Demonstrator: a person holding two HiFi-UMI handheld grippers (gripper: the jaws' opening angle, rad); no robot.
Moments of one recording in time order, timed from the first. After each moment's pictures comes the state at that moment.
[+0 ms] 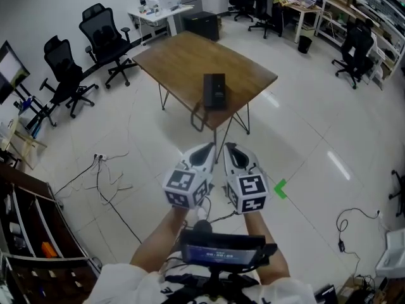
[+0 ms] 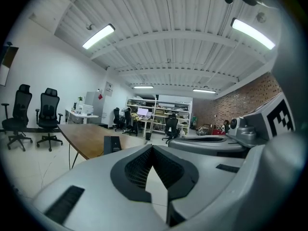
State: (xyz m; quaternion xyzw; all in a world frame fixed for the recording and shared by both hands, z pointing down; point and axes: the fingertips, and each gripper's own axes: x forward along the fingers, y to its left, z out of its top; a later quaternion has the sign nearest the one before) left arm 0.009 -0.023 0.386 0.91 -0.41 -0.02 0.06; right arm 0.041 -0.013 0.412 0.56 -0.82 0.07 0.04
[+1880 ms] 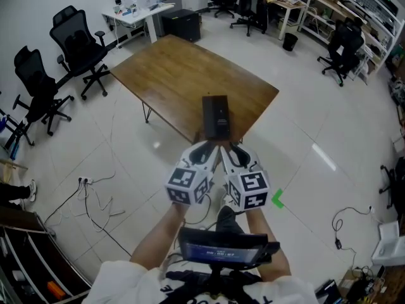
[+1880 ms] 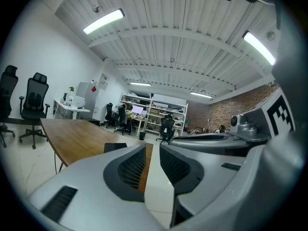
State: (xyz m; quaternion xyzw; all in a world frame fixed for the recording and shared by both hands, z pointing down) left arm -0.006 -0.215 0.409 0.93 -0.35 -0.03 0.10; right arm 0.027 -0.197 0.429 0.60 -0.79 0.09 0.08
